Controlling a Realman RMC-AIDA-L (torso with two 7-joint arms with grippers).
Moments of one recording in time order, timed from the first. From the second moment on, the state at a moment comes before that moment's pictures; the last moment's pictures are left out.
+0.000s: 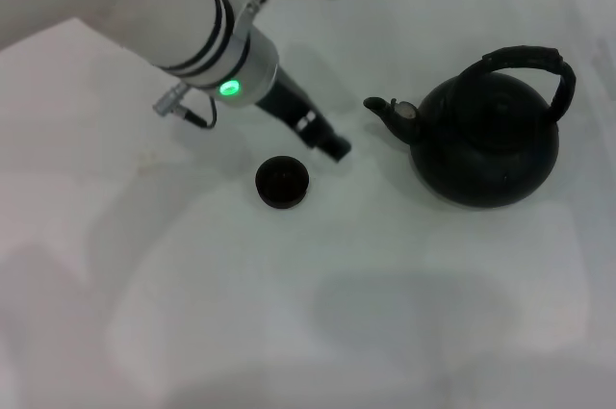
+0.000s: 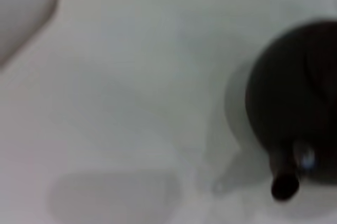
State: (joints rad) left arm -0.74 -2.08 1.81 1.20 2.47 1.14 -2.72; right arm 0.32 2.02 -1.97 -0.23 0.58 -1.03 0.22
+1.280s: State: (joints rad) left arm -0.26 -2.08 1.49 1.10 1.20 0.57 -1.69; right arm 0.32 2.02 -1.96 -0.24 0.60 -1.05 0.30
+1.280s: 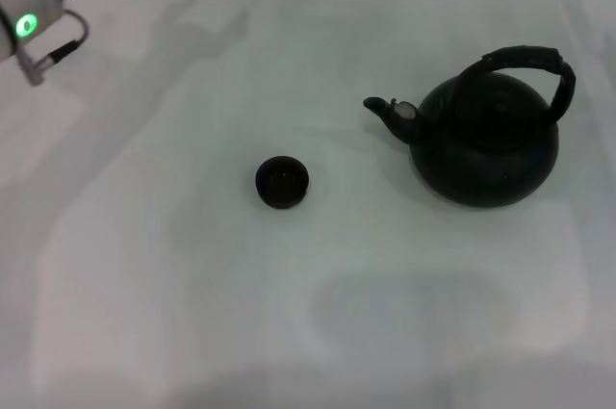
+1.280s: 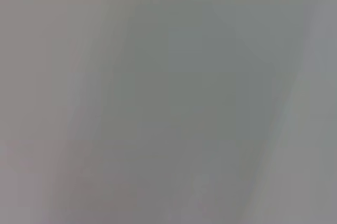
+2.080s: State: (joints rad) left arm -0.33 -2.09 1.50 0.31 0.09 1.18 -0.59; right arm 0.26 2.01 -1.97 -0.23 0.53 -1.27 0.54
